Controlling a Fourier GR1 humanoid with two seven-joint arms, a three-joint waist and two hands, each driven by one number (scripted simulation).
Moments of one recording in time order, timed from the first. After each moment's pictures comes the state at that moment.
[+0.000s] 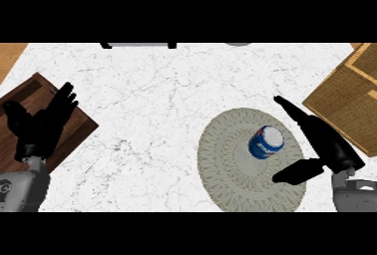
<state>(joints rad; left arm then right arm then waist) -0.21 0.32 0.09 -1.39 0.13 0.00 0.23 -0.16 -0.31 0.10 -1.73 0.46 0.35 0.36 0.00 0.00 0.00</state>
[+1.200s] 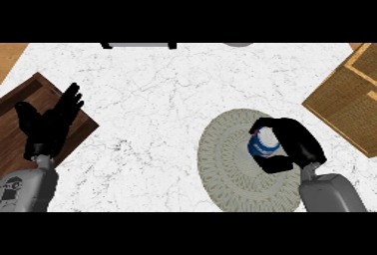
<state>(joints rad) -0.22 0.26 0.13 -1.37 0.05 -0.03 0.21 -0.21 -0.23 0.18 -1.56 0.75 0.31 0.24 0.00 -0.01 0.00</state>
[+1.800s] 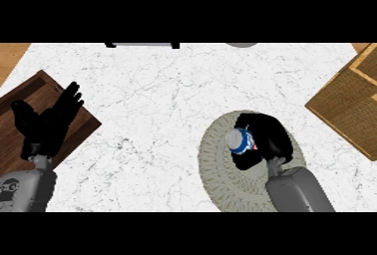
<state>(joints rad) -0.22 0.25 0.14 -1.40 0.06 -0.05 0.24 -0.28 -0.08 0.26 -1.48 0.89 0.18 0.48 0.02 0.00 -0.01</state>
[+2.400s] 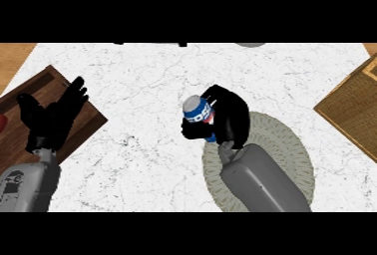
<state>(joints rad) -0.27 0.25 0.13 -1.38 0.06 -0.07 0.24 -0.57 -0.01 0.47 -1.35 0.79 -0.39 0.94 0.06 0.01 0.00</state>
